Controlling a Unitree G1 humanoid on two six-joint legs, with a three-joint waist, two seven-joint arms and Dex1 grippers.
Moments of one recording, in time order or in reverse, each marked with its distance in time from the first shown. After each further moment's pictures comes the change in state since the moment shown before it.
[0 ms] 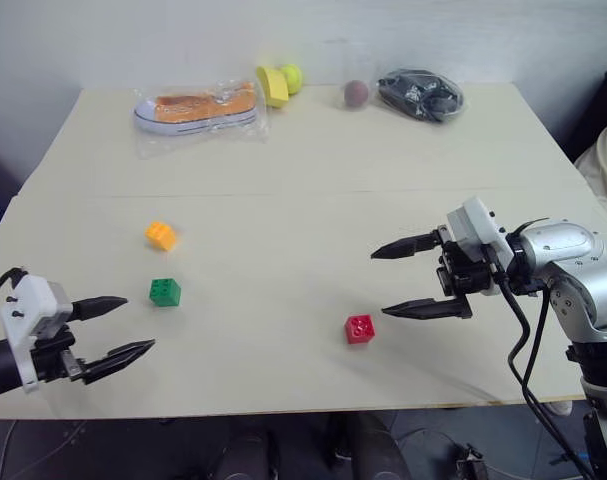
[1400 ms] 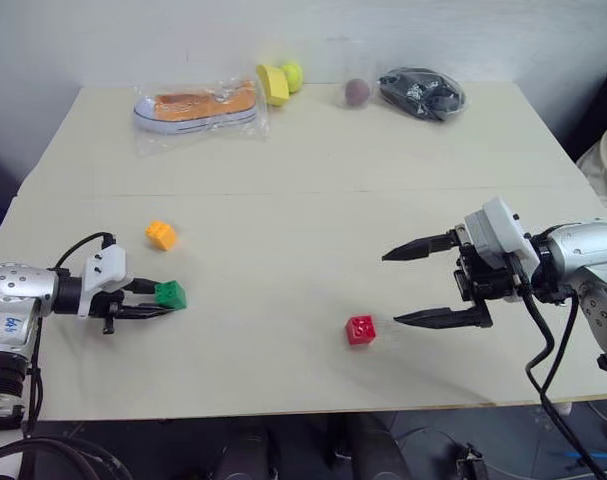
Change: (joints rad) left arm -0.658 -0.033 -0.605 0.736 0.264 -0.512 -0.307; right arm 0.095 -0.118 -0.076 -0.144 0.044 0.041 -0.021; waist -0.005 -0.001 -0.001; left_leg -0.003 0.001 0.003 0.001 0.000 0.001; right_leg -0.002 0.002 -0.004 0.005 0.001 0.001
